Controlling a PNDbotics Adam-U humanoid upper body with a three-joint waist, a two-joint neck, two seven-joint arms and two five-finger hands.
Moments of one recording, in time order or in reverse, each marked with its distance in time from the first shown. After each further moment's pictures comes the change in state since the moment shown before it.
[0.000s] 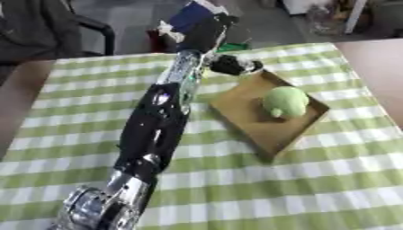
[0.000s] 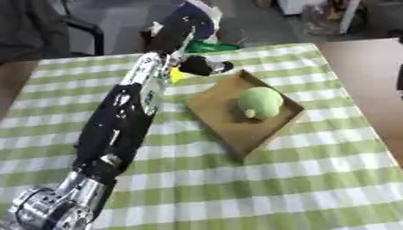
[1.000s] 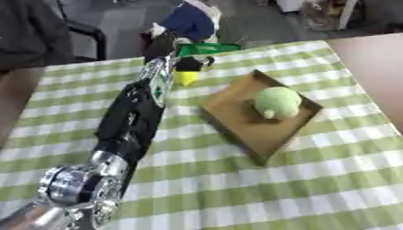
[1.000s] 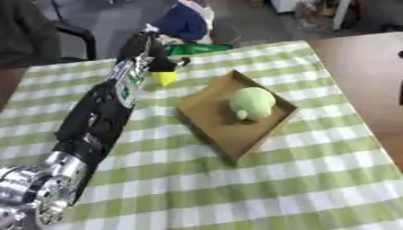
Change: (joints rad) left arm -0.076 0.191 0.094 0.318 0.158 0.172 0.113; right arm -0.010 0.005 0.020 0.000 0.000 -0.006 0.022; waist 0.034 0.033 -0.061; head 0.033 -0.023
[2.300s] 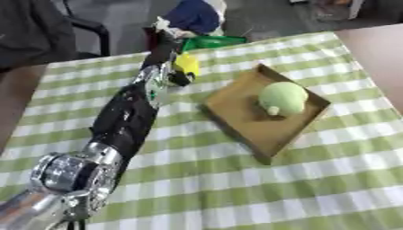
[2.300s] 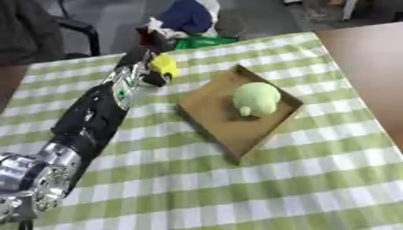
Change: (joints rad) left arm 0.000 0.052 -0.025 0.092 0.028 -0.065 -0.053; right arm -0.004 0.000 0.000 0.000 0.006 -0.004 0.006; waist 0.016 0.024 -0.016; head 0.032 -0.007
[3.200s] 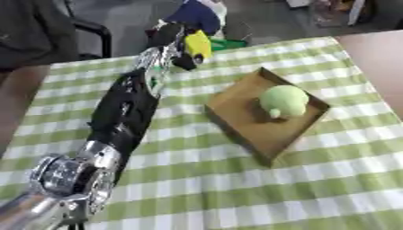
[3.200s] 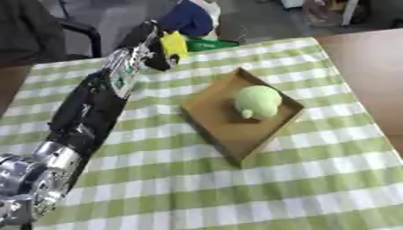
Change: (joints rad) left arm -0.001 -0.042 -0.122 -0.232 0.005 -0.279 -0.115; right arm 0.003 0.000 -0.001 0.000 -0.001 -0.003 -0.002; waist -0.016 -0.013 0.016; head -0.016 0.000
